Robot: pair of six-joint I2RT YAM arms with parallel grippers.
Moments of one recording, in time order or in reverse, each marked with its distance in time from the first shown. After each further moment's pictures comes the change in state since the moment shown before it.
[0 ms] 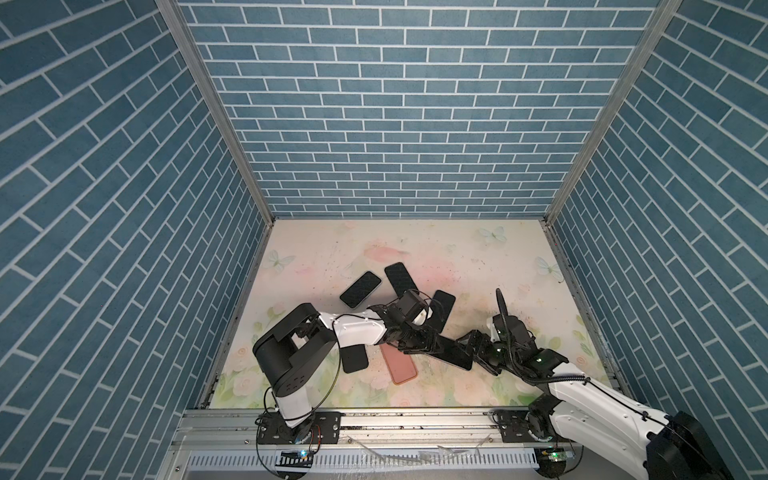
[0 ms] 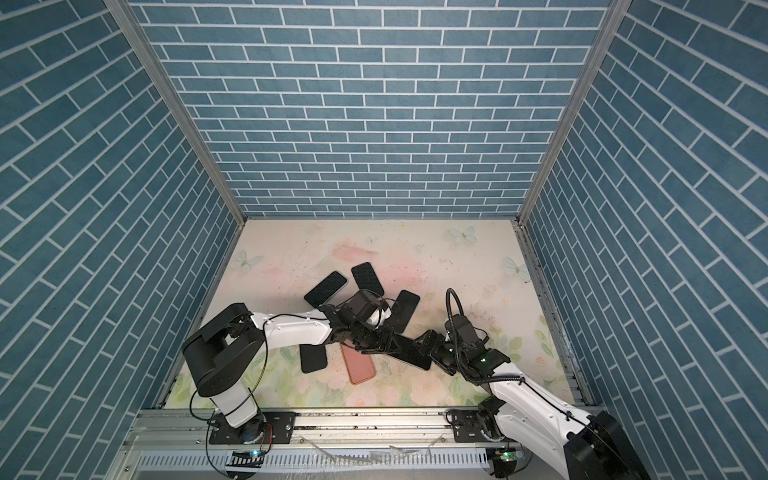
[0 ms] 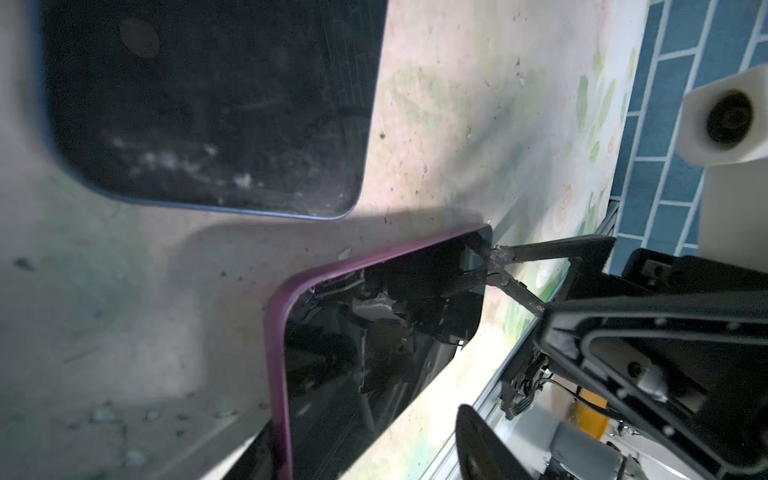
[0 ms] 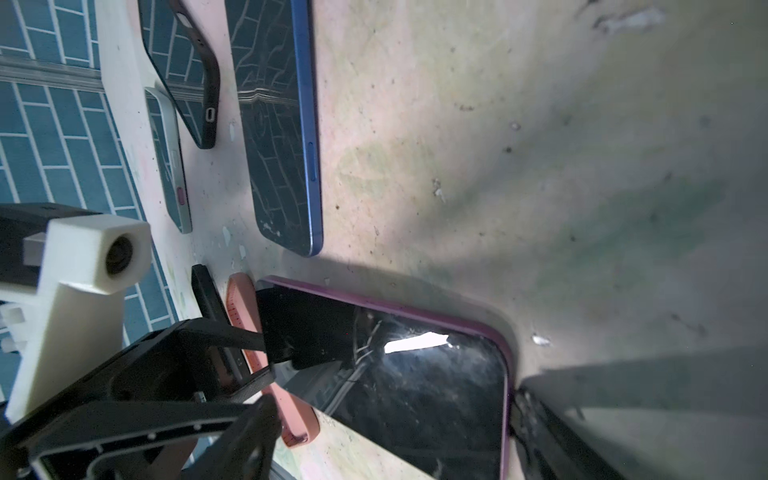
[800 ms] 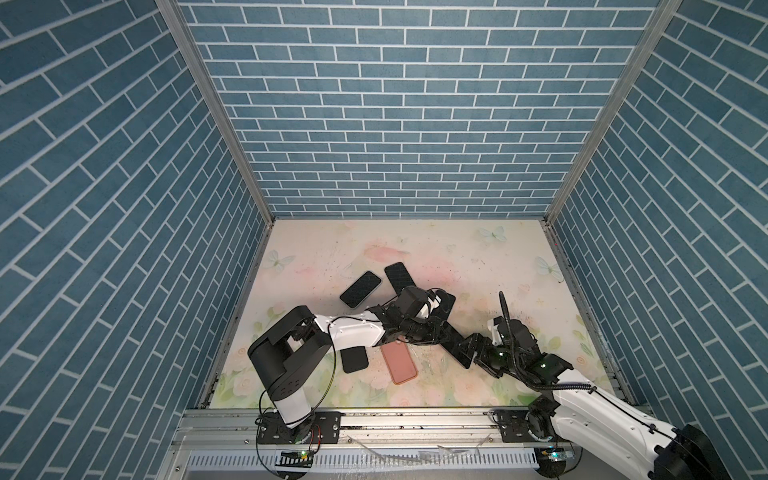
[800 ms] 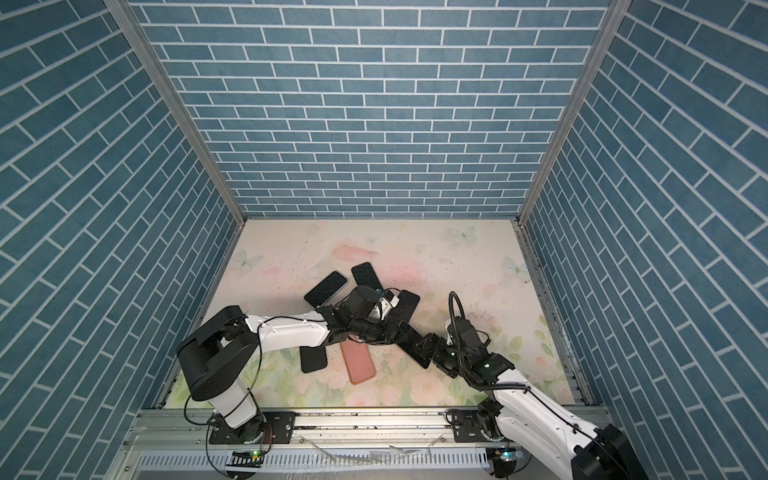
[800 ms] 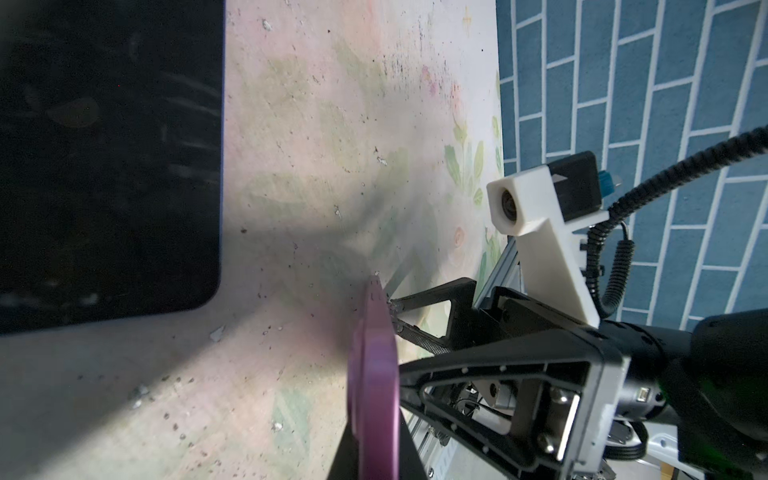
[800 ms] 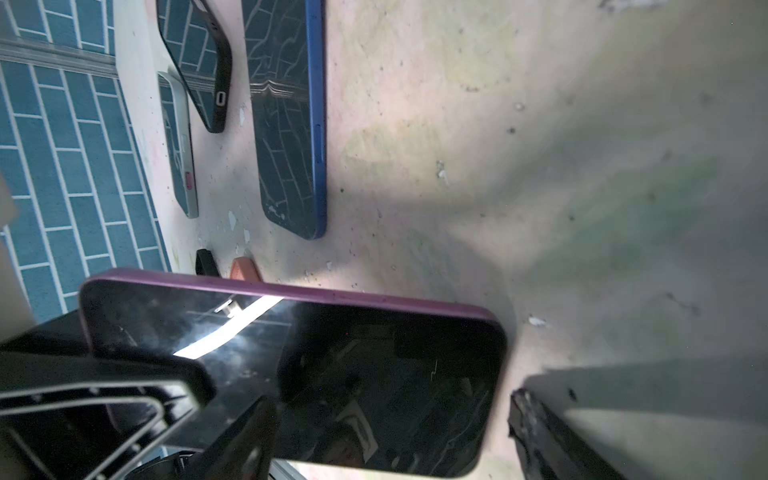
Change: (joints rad) left arm -0.012 -0.027 -0.012 0.200 0.016 -0.070; right arm -0.014 -0.106 0.006 -0.118 0.006 -0.048
